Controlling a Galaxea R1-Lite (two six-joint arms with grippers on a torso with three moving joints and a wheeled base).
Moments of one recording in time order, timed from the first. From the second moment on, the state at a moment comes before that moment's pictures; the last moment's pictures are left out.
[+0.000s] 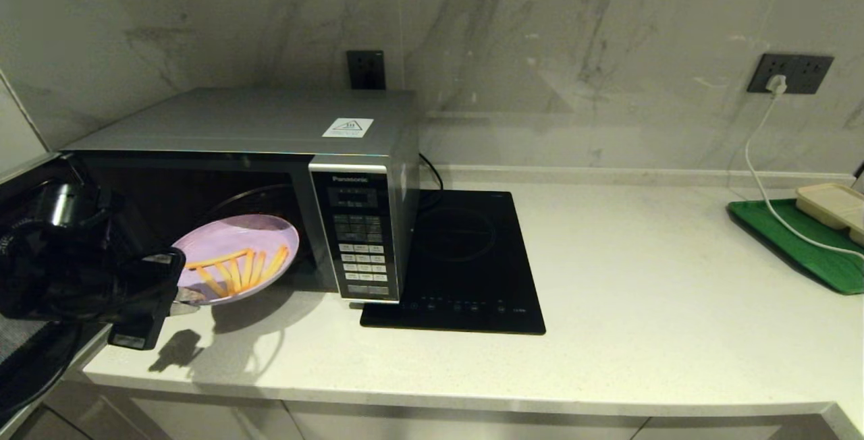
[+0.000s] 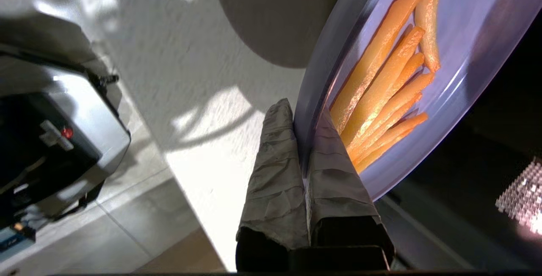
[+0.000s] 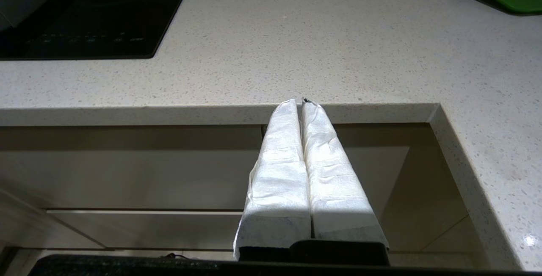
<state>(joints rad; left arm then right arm) 0.15 1.70 -0.93 0.12 -0.17 -1.31 0.00 0.00 -0.07 0.17 -0.05 0.09</state>
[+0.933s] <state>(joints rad) 0.08 1.40 -0.61 0.15 -0.20 -1.20 0.00 0.00 -0.07 0.17 -0.05 0.09</state>
